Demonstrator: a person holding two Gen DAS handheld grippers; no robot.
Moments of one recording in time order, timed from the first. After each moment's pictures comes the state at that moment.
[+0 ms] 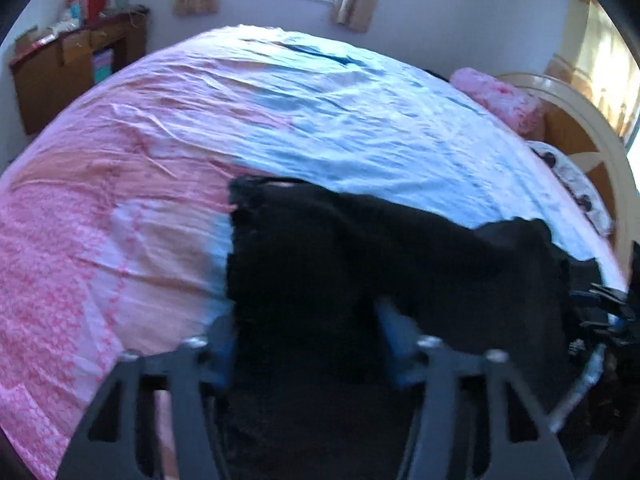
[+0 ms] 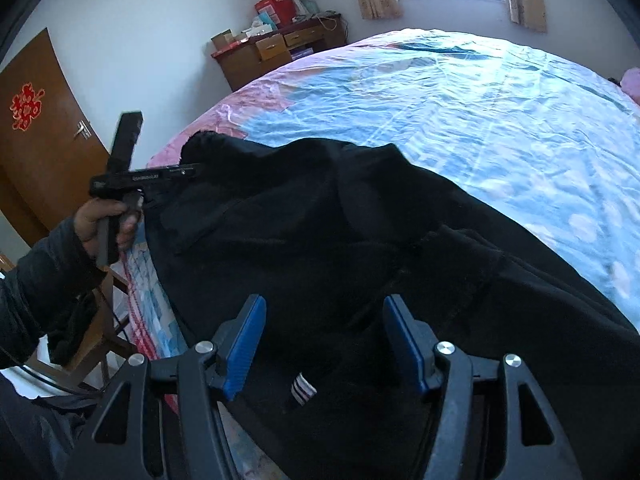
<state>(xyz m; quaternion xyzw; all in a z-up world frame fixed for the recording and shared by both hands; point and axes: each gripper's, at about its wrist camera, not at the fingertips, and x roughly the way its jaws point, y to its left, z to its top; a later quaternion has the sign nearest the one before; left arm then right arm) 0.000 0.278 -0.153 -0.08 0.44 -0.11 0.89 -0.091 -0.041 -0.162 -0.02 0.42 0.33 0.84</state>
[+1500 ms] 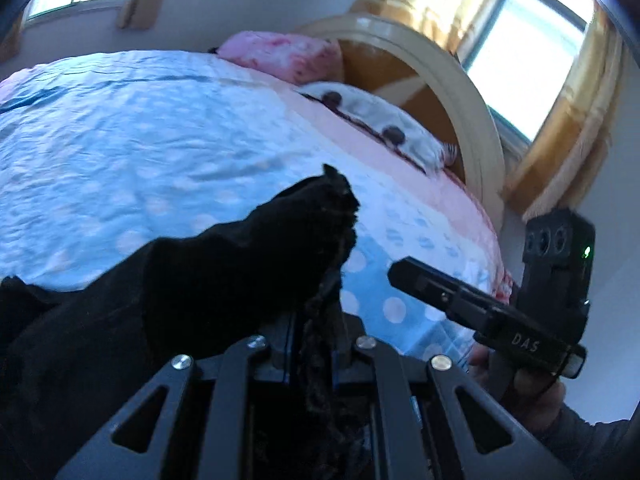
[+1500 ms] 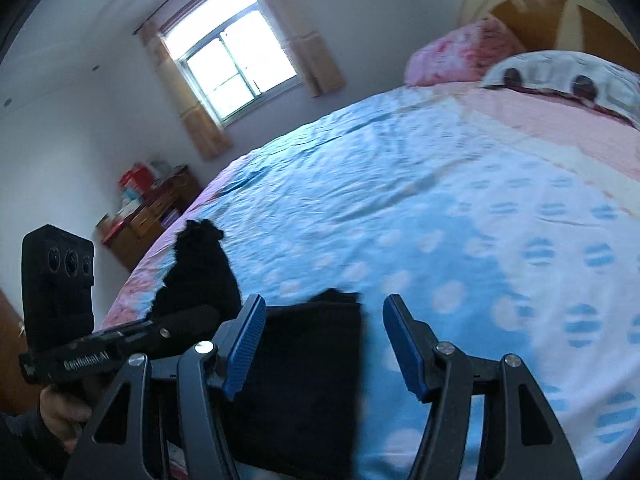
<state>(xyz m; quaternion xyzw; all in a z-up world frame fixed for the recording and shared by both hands) -0.054 -0.195 -0.076 -0.04 0.41 -0.41 0.81 -0.188 -0.343 -0.111 0.22 0.29 0.06 0.93</state>
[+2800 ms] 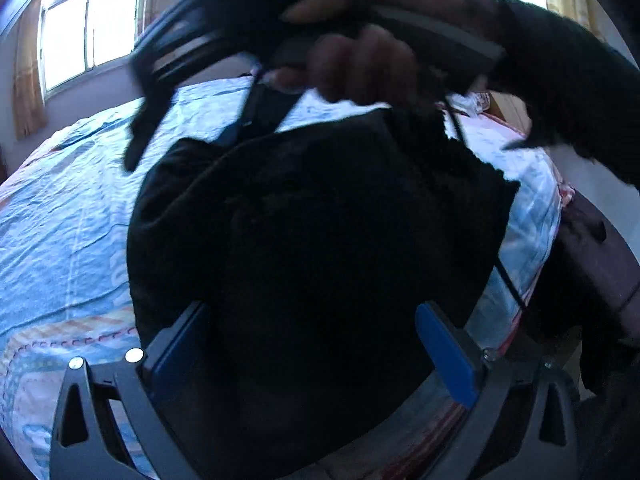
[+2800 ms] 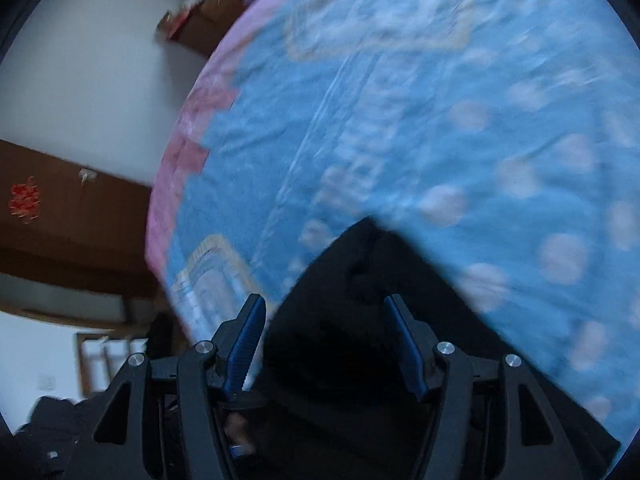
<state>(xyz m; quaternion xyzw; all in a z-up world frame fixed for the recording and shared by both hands) -0.132 -0.061 -0.146 0.09 0.34 -0.34 0.87 0.058 -0.090 -0.156 0.11 0.64 0.35 0.68</state>
